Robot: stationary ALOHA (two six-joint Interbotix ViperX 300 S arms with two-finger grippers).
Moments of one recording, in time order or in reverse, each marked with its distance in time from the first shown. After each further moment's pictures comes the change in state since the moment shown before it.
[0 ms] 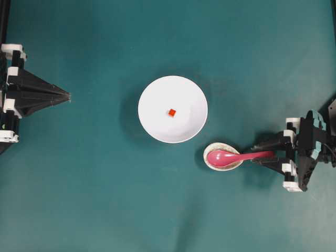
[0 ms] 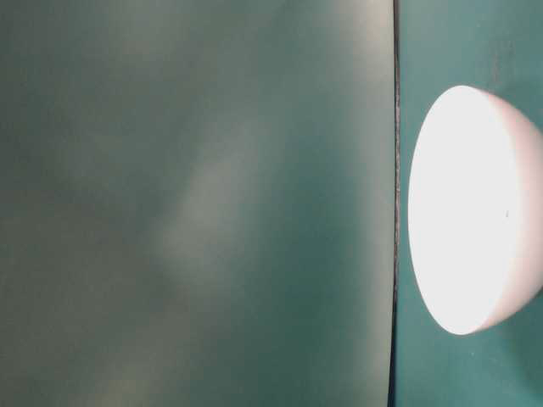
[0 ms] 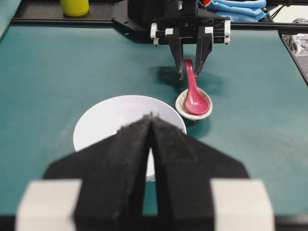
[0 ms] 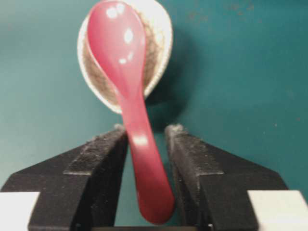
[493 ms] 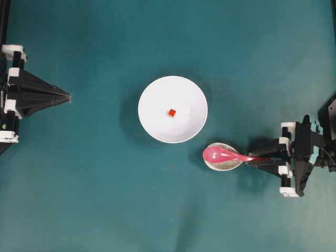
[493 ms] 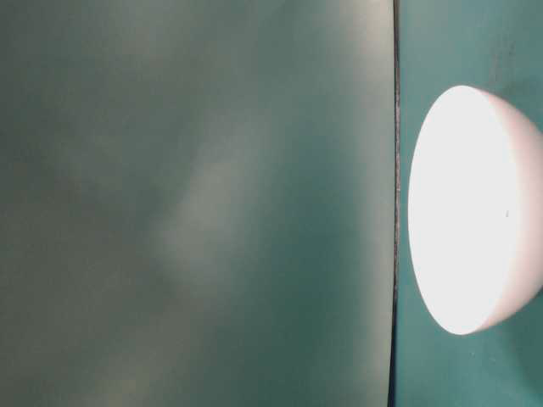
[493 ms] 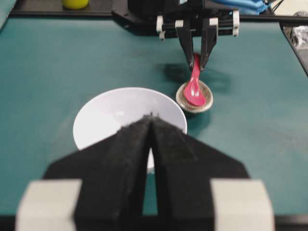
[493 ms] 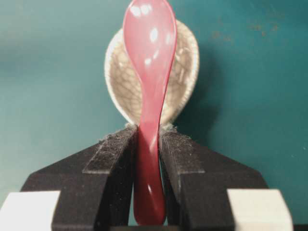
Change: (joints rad) left arm 0.000 0.000 0.000 0.000 0.029 0.000; right arm 0.000 0.000 -0.044 -0.011 0.000 -0.009
